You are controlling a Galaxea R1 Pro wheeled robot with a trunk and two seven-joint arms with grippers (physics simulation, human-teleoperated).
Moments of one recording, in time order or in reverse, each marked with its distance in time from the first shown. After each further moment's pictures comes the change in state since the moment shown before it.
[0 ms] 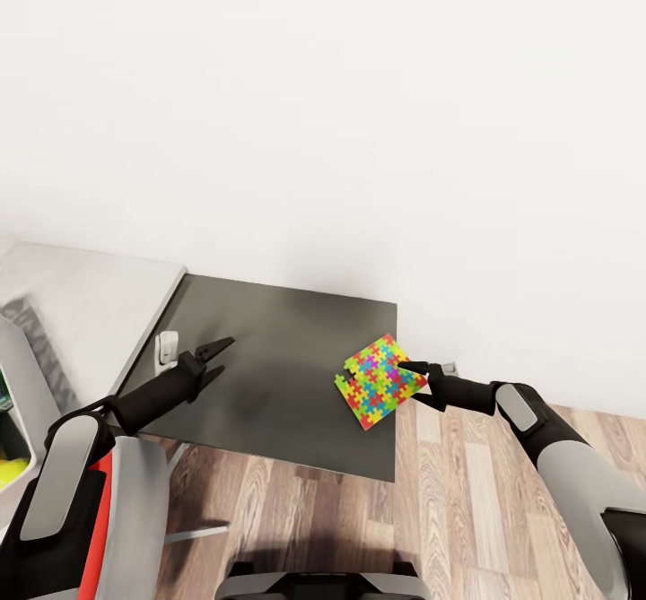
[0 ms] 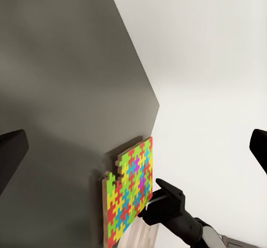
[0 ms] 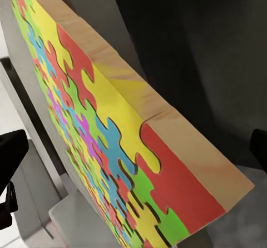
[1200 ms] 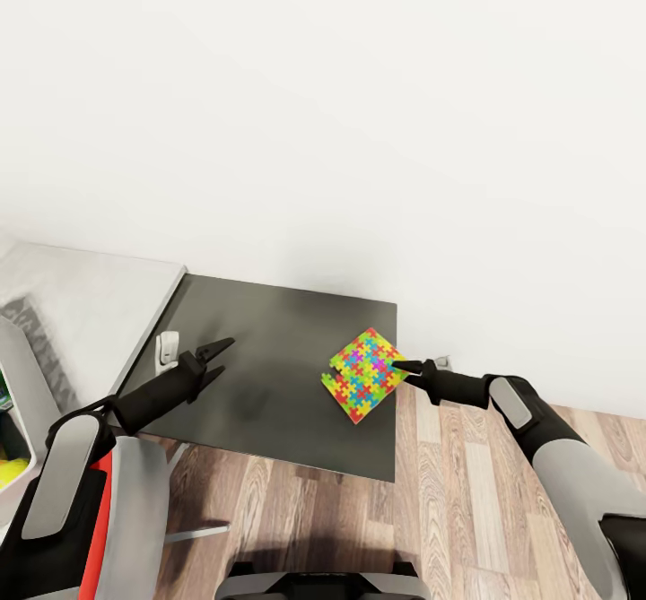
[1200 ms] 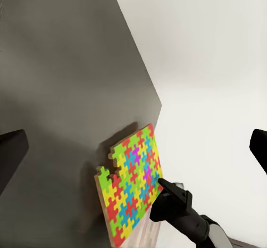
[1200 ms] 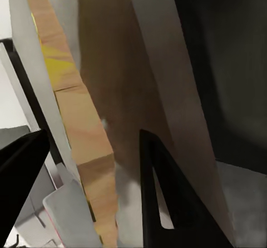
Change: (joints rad) left arm -0.003 -0.001 0.000 0.004 -0.005 0.000 0.004; right arm 0.010 0.011 0.050 -0.082 -0.001 0.003 0.000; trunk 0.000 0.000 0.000
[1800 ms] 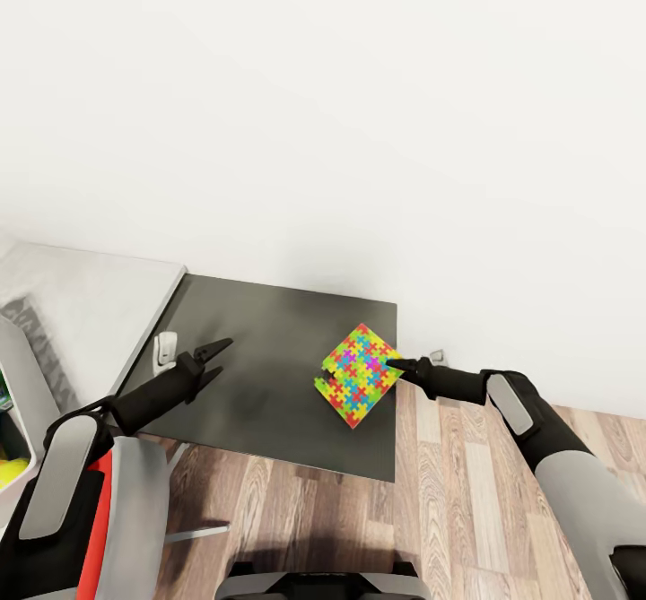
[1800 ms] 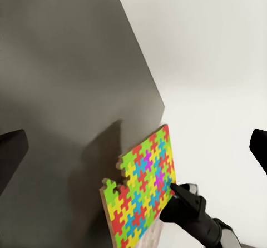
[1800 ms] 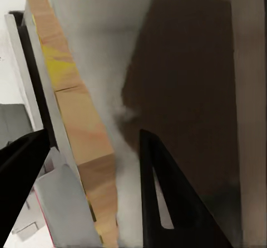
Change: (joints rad) left arm 0.002 0.008 0.004 0.004 0.000 -0.003 -0.001; right arm 0.068 -0.003 0.049 -0.204 0.004 0.001 -0.001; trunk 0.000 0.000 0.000
